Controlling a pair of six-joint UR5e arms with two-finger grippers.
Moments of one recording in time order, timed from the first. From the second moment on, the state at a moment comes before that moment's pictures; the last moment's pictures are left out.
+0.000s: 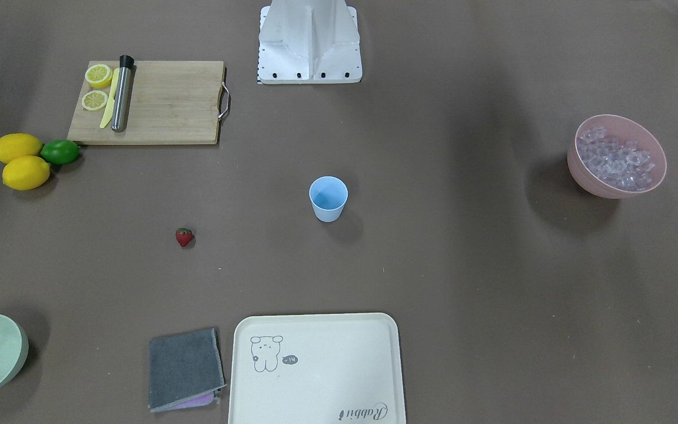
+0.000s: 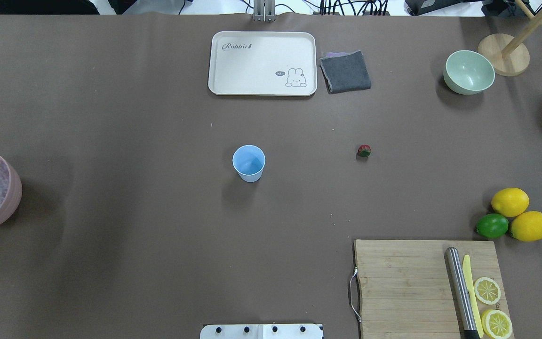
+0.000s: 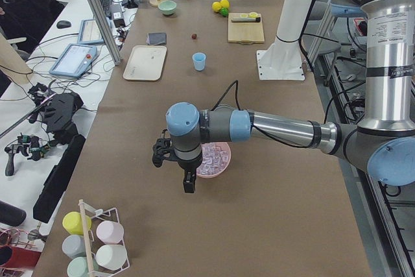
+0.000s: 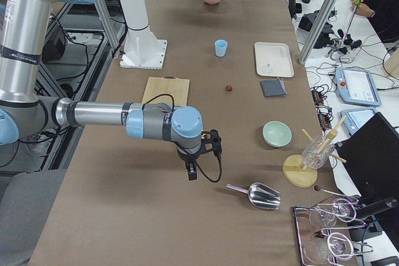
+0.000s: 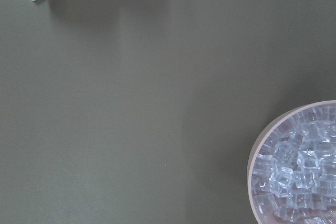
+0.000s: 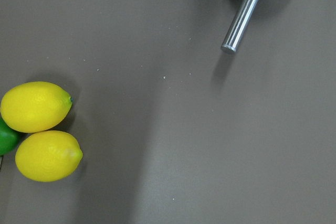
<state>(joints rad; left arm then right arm) -1.60 -1.49 -1.82 -1.36 -2.30 0.07 1.59 -1.87 1.89 -1.62 2.38 -0.26</state>
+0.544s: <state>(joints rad) -1.58 -1.48 -1.84 -1.38 -2.30 0.00 1.59 -1.87 1.89 -1.62 2.39 -0.26</state>
